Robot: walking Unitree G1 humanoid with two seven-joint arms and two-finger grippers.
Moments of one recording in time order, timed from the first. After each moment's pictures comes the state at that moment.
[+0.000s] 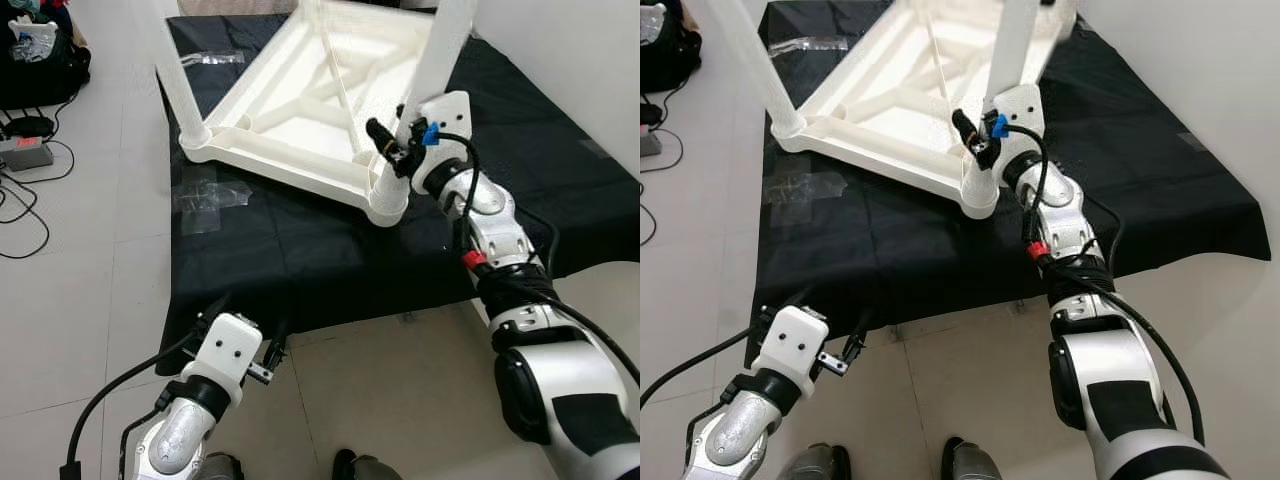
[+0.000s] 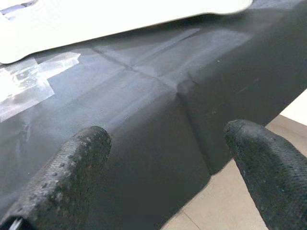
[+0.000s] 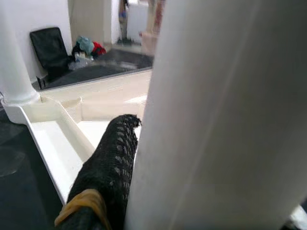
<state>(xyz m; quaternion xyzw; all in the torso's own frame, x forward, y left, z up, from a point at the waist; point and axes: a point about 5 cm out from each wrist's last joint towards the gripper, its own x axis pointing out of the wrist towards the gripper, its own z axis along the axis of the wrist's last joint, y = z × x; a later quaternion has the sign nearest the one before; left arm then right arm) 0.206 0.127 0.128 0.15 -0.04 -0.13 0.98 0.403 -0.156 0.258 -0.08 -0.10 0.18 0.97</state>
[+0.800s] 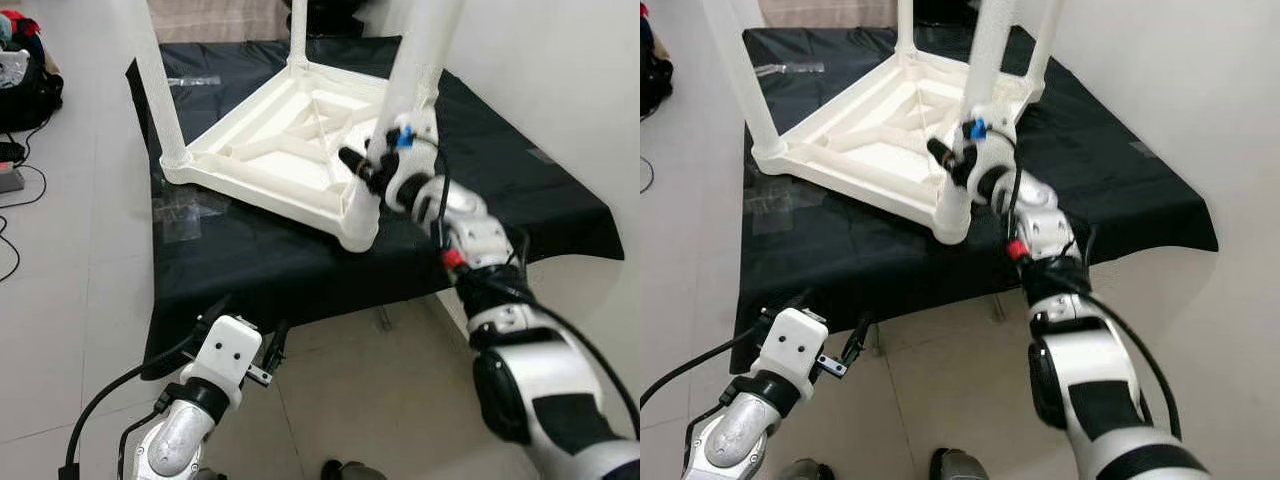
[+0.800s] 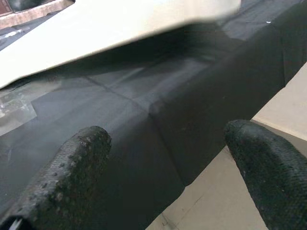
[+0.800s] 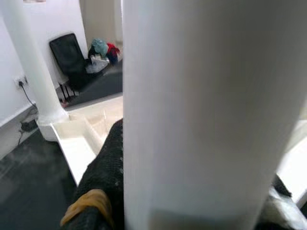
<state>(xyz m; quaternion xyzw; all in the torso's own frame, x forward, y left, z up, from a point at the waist) 0.206 0.124 0.126 0.15 -0.04 -0.13 0.98 0.406 -0.125 0.274 -0.02 -0.07 0.24 0.97</state>
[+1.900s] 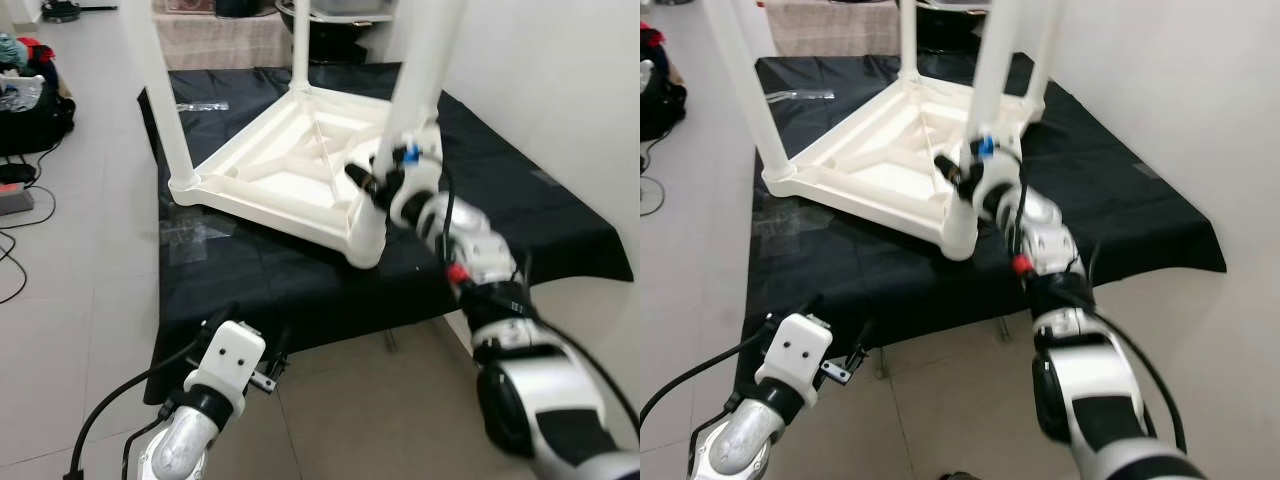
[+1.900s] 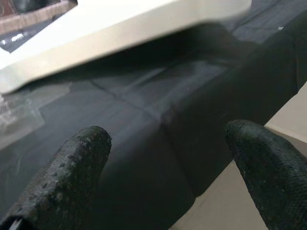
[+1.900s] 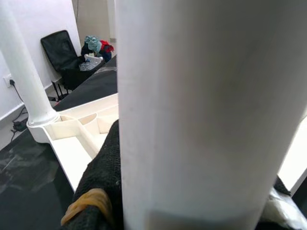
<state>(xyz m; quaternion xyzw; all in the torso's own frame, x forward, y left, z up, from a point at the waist) 0.202 0.123 0.124 0.14 -0.03 -0.13 0.98 0.402 -0.139 0.264 -0.02 -0.05 0.22 0.97</state>
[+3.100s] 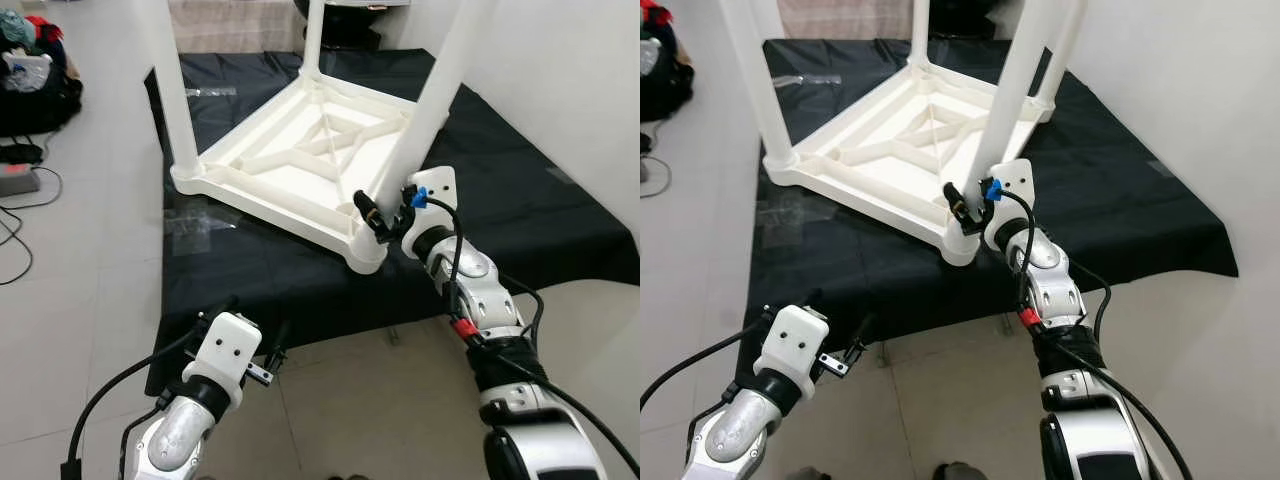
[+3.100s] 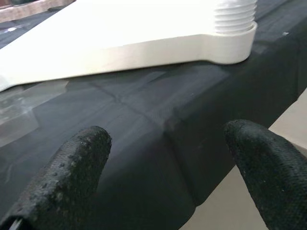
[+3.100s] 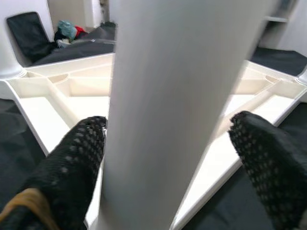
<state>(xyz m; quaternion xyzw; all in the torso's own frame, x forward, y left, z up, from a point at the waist) 0.209 0.124 0.127 0.13 -0.02 -0.15 0.98 0.355 -0.150 0.191 -0.05 -0.05 0.17 0.98</state>
